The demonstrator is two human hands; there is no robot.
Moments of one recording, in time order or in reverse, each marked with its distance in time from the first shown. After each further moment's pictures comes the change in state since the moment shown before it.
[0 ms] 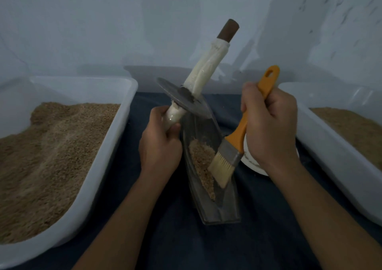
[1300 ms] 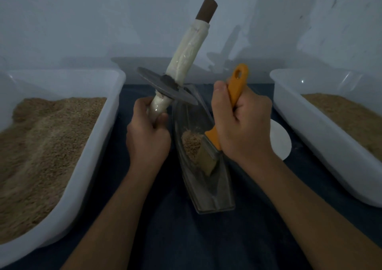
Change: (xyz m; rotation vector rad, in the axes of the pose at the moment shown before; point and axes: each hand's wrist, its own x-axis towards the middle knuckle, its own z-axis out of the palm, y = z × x) left_hand 0.004 -0.006 0.000 -0.024 0.071 0.006; right_hand -0.018 0.006 0.018 -0.146 -0.044 -0.283
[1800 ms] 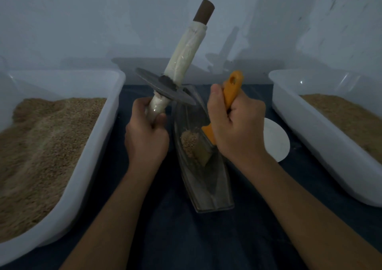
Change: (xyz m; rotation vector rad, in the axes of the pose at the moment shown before) left_hand 0.002 -0.003 0.000 0.007 0.014 0.001; right_hand -0.002 0.008 0.006 -0.076 0.000 -0.008
